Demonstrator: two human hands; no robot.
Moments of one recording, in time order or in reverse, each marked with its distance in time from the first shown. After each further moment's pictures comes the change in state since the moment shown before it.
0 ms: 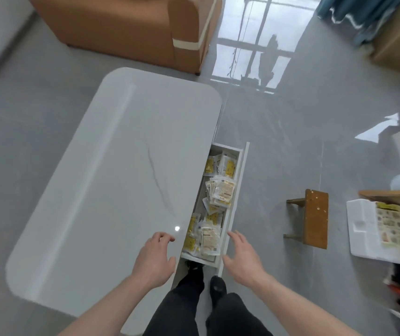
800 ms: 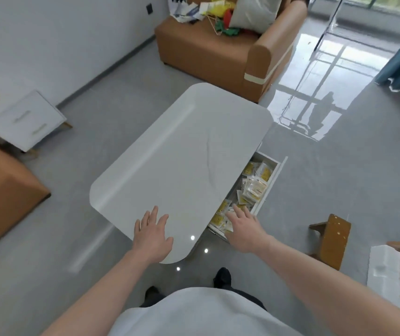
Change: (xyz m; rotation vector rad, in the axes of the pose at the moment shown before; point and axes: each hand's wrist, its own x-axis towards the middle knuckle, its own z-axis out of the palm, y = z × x) left_hand -0.272 -0.071 0.040 0.059 0.206 -0.297; right_hand -0.184 -0.053 0.038 -0.712 -0.083 -0.465
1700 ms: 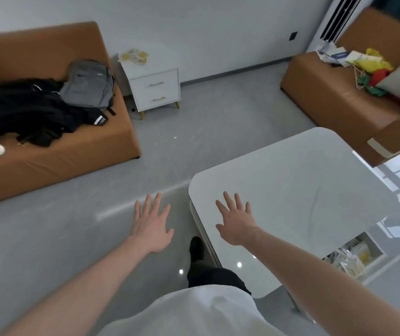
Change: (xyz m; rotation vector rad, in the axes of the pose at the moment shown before) left_hand -0.074 -0.412 -0.032 -0.080 0.108 -0.320; right_hand 0.130 -0.462 0.044 -0.599 0.006 -0.402
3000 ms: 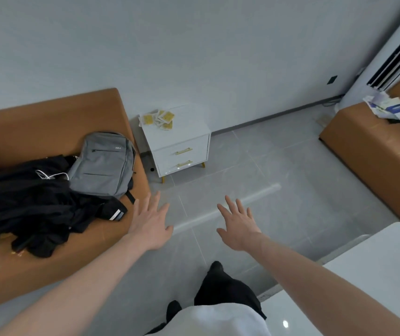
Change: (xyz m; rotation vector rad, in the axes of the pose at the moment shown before) left_hand 0.527 -0.309 -0.302 -0.029 0.104 -0.026; right_hand 0.544 -0.082 -0.376 0.104 0.064 -0.056
